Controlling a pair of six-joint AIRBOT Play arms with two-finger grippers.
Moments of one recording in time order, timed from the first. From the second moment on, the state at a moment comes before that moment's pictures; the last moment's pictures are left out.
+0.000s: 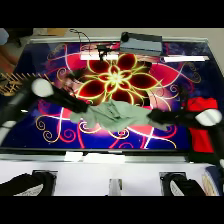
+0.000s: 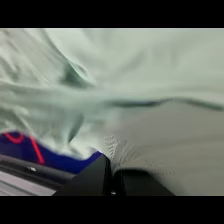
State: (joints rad) left arm -0.43 -1.24 1.35 1.30 -1.28 -1.51; right arm 0.00 -0.84 0.81 -0.90 1.05 1.47
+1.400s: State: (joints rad) left arm -0.35 -1.19 1.71 1.61 -1.02 -1.49; right arm 0.00 -1.06 1.41 -1.39 1.30 1.57
